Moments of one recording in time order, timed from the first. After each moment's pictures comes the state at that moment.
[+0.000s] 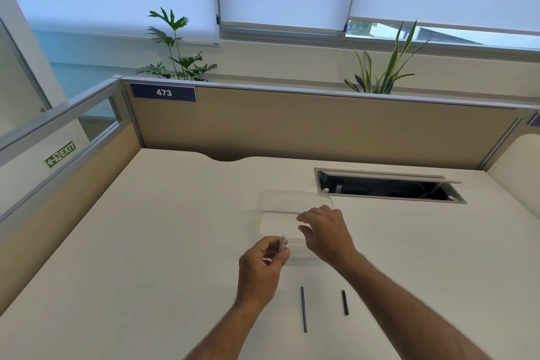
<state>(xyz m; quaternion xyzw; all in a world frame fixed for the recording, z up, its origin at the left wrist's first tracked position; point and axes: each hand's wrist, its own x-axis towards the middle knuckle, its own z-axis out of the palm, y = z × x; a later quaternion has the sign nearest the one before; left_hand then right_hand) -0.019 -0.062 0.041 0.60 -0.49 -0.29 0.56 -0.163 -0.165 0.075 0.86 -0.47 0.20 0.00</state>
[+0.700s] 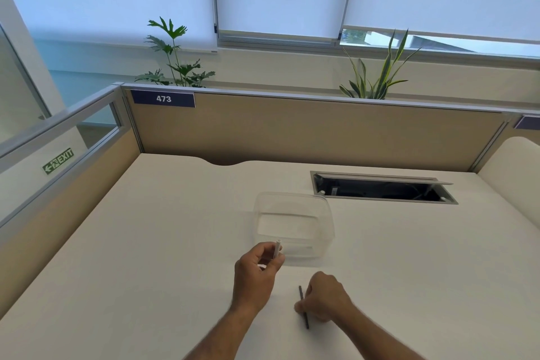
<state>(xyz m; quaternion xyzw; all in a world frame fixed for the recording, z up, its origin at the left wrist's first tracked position) -0.017 -0.050 0.035 0.62 -0.48 -0.30 0.55 -0.177 -0.096 0.020 0.67 -0.67 -0.09 -0.30</state>
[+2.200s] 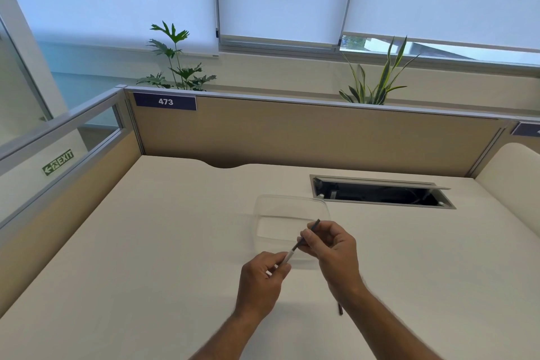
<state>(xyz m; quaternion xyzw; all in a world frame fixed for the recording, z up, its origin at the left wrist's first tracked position) -0.026 -0.044 0.035 0.61 -0.53 -0.27 0.52 -0.171 -0.093 0.095 0.53 -0.42 0.54 -0.50</state>
